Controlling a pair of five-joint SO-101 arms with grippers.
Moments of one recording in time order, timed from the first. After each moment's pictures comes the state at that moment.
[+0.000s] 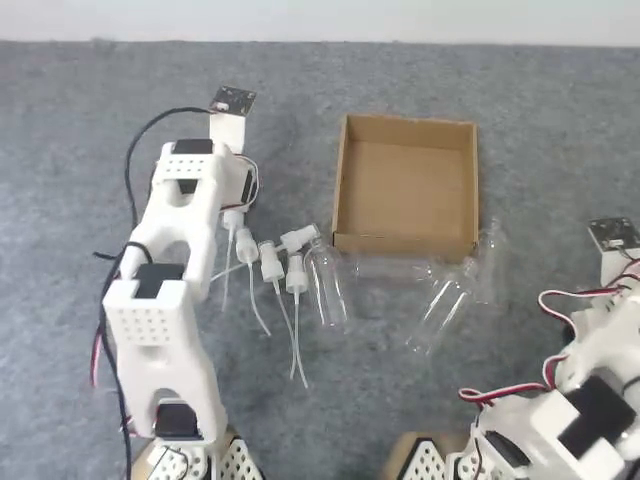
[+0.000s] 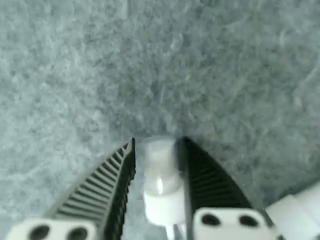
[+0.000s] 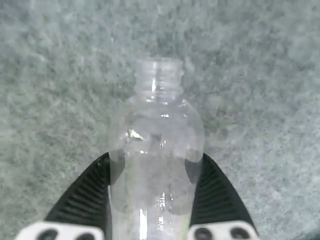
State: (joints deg) left arm -5.9 33.8 -5.7 61.8 -6.2; right arm 45.9 -4.1 37.4 55.6 53.5
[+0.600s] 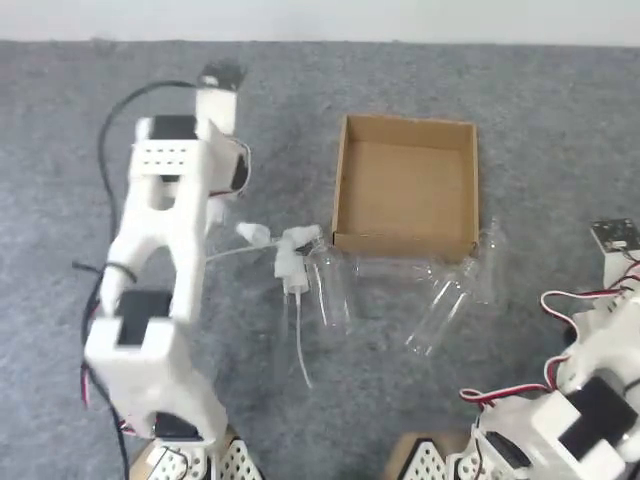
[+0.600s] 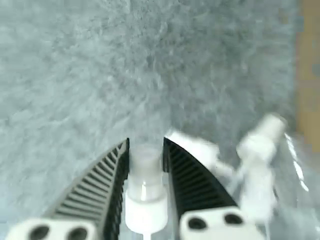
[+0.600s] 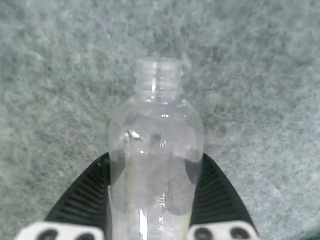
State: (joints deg) left arm -5.4 13.6 -6.3 80.7 -6.2; right arm 46.3 -4.1 38.1 55.6 53.5
